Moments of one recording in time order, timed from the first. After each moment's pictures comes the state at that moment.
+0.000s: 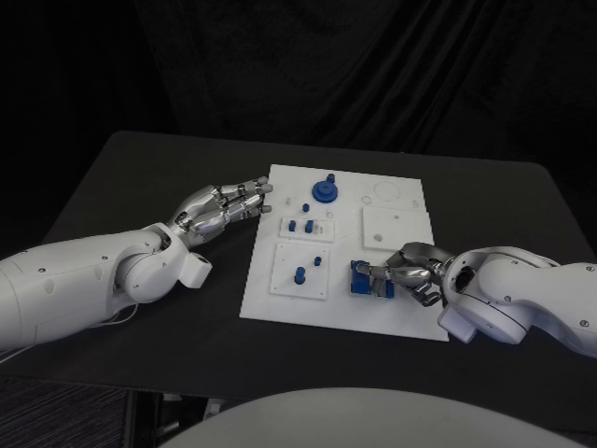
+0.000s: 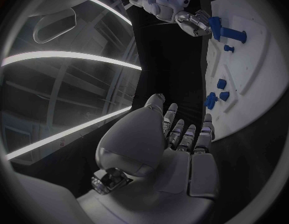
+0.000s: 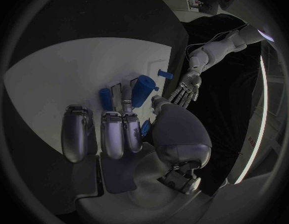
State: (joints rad) left arm 1.13 -0.89 -0.21 1.39 -0.18 0.11 0.63; left_hand 1.54 0.20 -0.15 0.19 0.56 0.59 0.13 0.08 0.07 0.14 0.12 0.12 0.03 0.06 0.17 0.03 0.02 0.17 0.18 0.29 0.09 0.32; right arm 1.18 -0.97 -0.25 1.80 -0.79 -0.30 -0.43; right_hand 0.91 -0.01 0.08 0.29 0.23 0.95 0.06 0.36 0.71 1.47 -0.02 1.57 1.31 1.47 -0.08 1.56 1.31 0.02 1.47 0.03 1.45 1.31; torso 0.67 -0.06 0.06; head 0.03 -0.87
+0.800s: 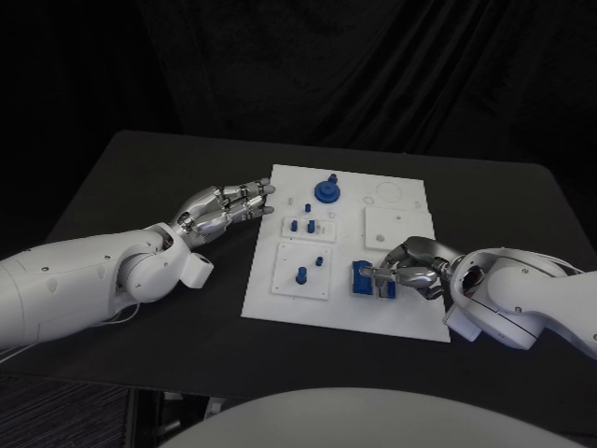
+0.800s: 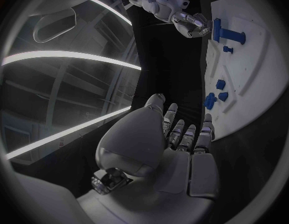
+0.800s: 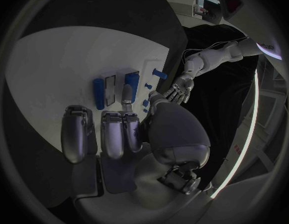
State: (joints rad) left arm 1.12 -0.89 -0.21 1.38 -0.18 0.11 0.62; left_hand 1.54 0.20 -0.15 0.19 0.56 0.59 0.13 0.08 0.07 0.13 0.12 0.12 0.03 0.06 0.17 0.03 0.02 0.17 0.18 0.29 0.09 0.32; right arm 1.18 -1.00 -0.25 1.83 -0.91 -0.33 -0.35; right_hand 1.04 -0.01 0.02 0.23 0.22 0.92 0.04 0.47 0.77 1.47 -0.02 1.57 1.31 1.47 -0.08 1.56 1.31 0.02 1.47 0.03 1.46 1.31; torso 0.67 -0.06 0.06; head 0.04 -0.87
